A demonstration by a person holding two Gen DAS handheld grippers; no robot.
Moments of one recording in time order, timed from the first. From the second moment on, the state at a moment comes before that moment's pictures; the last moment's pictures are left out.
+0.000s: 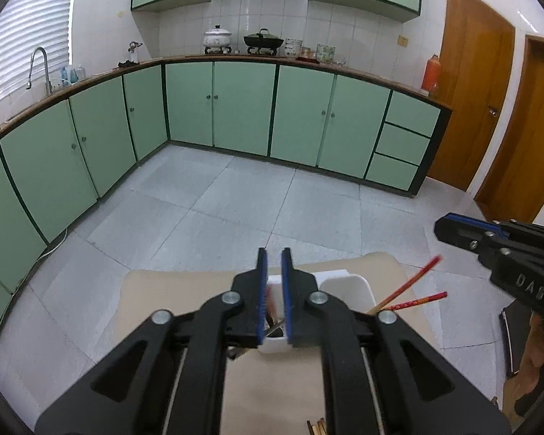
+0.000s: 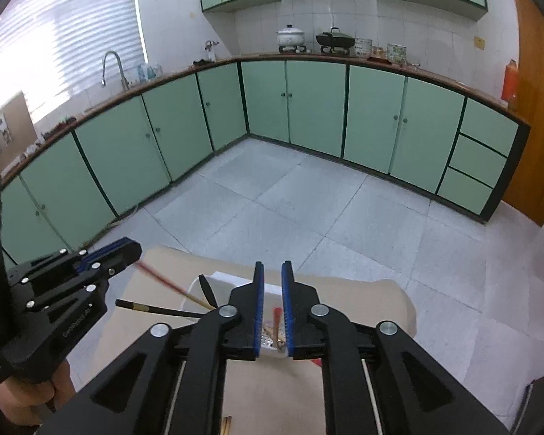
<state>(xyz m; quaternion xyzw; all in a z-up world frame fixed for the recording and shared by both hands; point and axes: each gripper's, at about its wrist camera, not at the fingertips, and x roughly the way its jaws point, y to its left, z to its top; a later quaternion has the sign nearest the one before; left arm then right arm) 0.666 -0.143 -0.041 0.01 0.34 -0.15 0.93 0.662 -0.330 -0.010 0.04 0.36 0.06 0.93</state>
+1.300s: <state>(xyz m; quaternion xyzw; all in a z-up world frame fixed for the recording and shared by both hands) 0.315 -0.055 -0.254 0.01 0.36 -0.15 0.92 0.310 -0.235 -0.269 -0.01 0.36 0.11 0.92</state>
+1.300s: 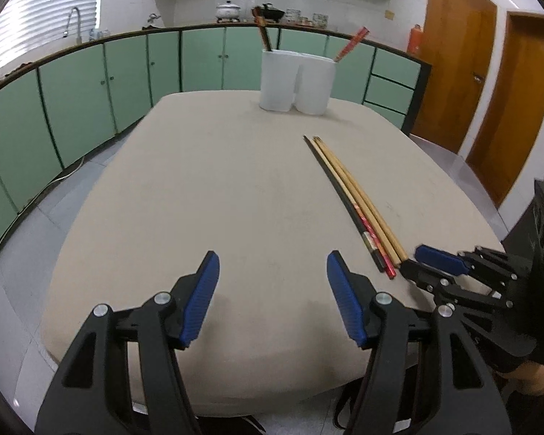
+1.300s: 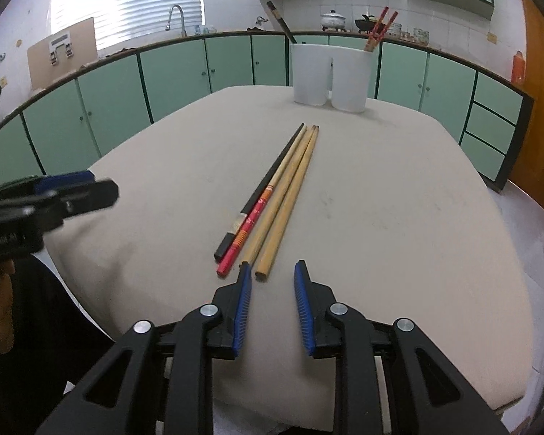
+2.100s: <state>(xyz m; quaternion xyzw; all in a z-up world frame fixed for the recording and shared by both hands) 0.313 -0.132 -0.287 0.08 0.38 -0.20 0.90 0.315 -0.291 -0.269 0.05 0.37 0.07 0.93</state>
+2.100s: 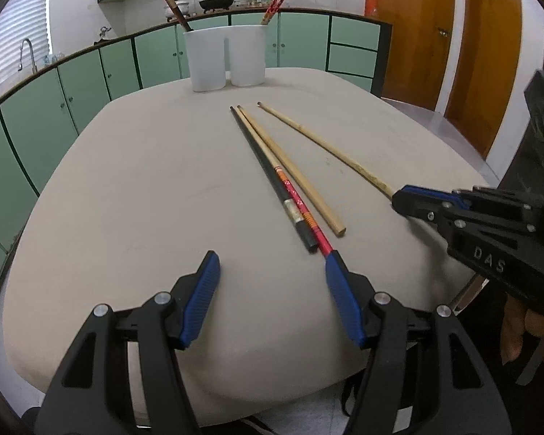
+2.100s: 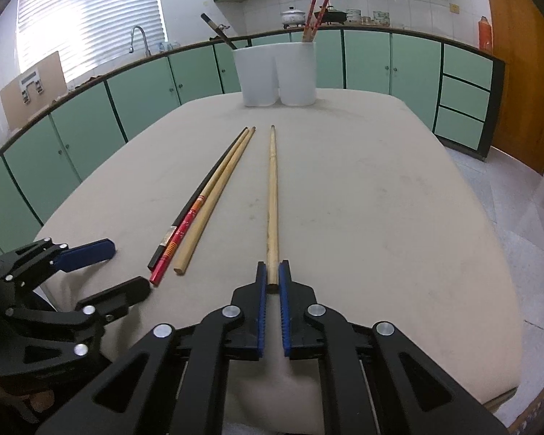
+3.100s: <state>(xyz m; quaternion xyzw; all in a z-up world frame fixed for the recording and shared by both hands) 0.326 -0.134 -0.291 0.06 0.34 -0.17 0.92 0.318 -0.276 -0.273 0.03 0.35 0.07 0.93</state>
